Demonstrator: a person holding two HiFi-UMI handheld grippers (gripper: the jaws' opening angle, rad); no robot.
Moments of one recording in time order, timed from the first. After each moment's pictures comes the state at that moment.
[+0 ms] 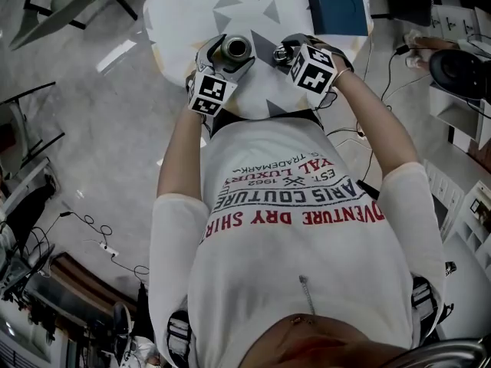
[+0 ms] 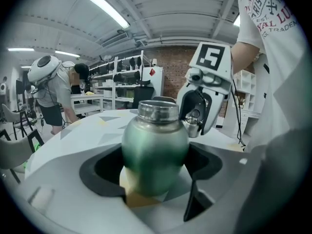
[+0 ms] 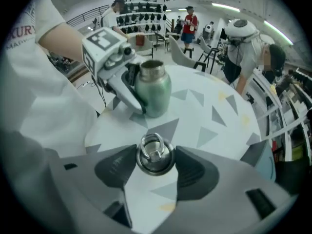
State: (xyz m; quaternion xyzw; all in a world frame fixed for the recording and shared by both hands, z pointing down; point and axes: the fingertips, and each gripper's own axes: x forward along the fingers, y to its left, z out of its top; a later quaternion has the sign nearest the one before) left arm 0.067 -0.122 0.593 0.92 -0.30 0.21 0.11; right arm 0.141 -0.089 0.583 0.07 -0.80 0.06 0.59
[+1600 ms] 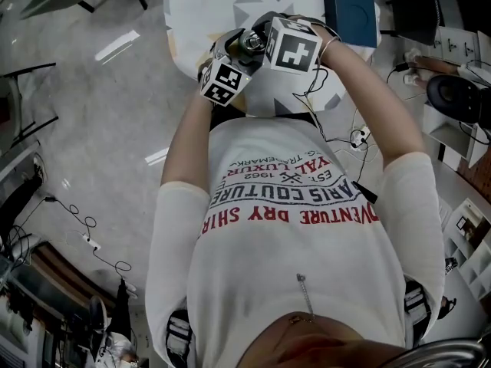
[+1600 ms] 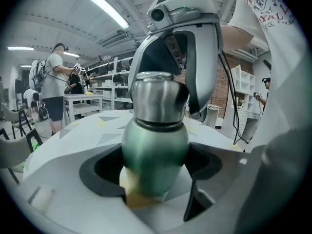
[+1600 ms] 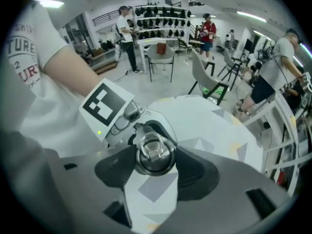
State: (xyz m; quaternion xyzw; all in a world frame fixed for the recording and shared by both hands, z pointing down) left arm 0.069 -0.125 0.594 0.93 -0.29 0.20 0.11; right arm 0.020 -0.110 0.516 -0.04 -0.82 0.02 0.57
